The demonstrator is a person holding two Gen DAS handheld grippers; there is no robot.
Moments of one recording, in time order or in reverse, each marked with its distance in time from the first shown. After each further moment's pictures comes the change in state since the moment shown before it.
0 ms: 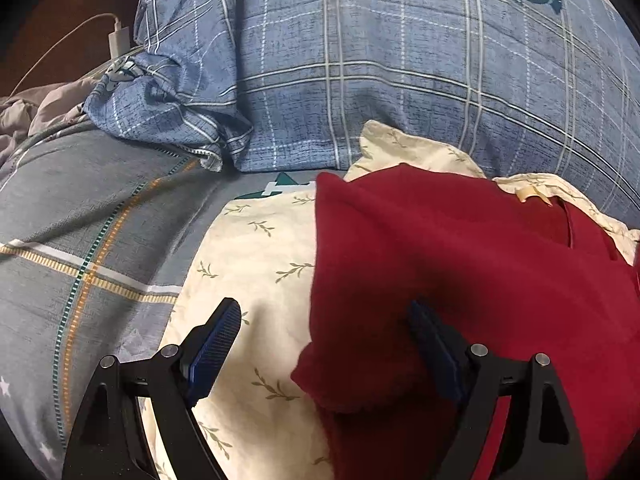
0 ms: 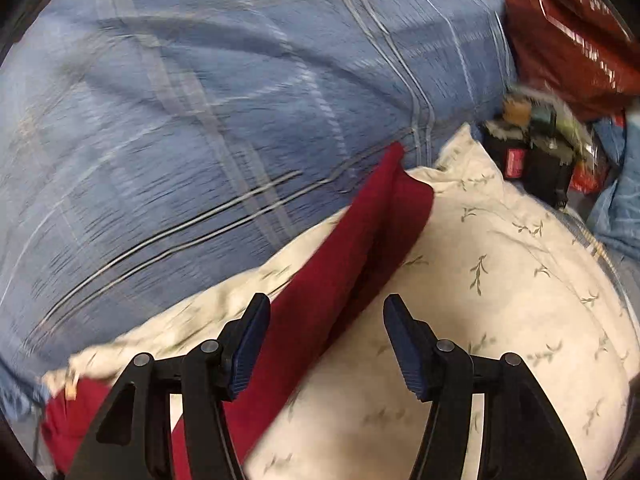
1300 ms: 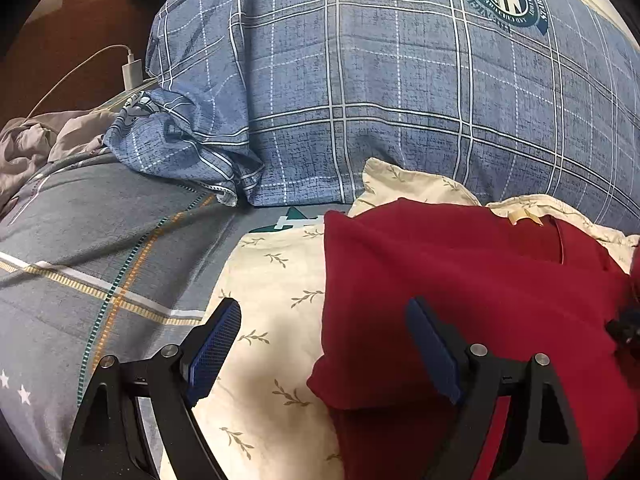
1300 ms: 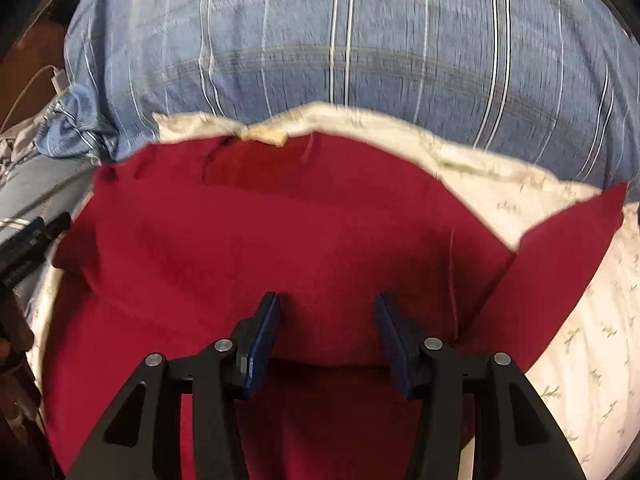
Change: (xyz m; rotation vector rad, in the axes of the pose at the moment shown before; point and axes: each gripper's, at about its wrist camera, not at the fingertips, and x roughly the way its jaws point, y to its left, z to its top) left arm -0.032 0.001 -0.003 0.025 -0.112 0.030; right arm -0.059 0.190 -0.225 -0.682 0.094 0.250
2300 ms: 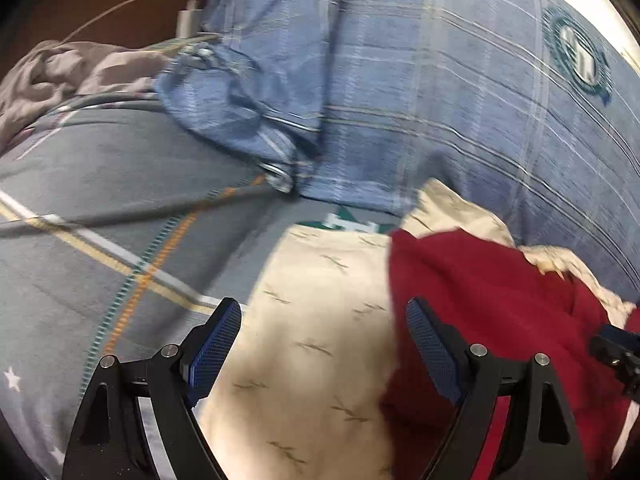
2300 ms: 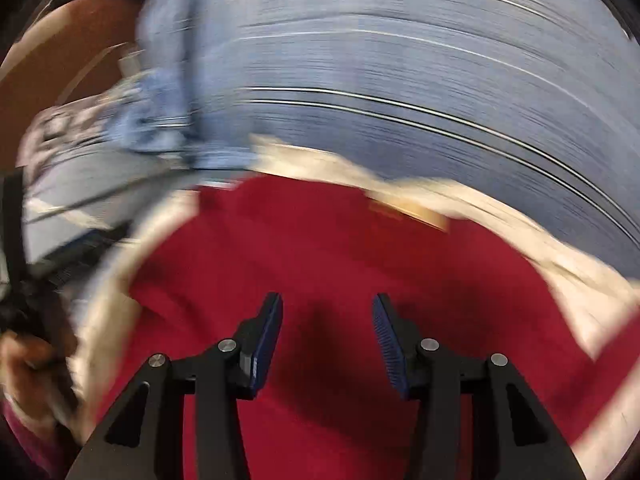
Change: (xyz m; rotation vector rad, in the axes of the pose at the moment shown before) left arm 0.026 0.053 0.014 -0.207 0.047 -0.036; right arm -0.008 0.067 0.035 -0.142 -0.044 0.123
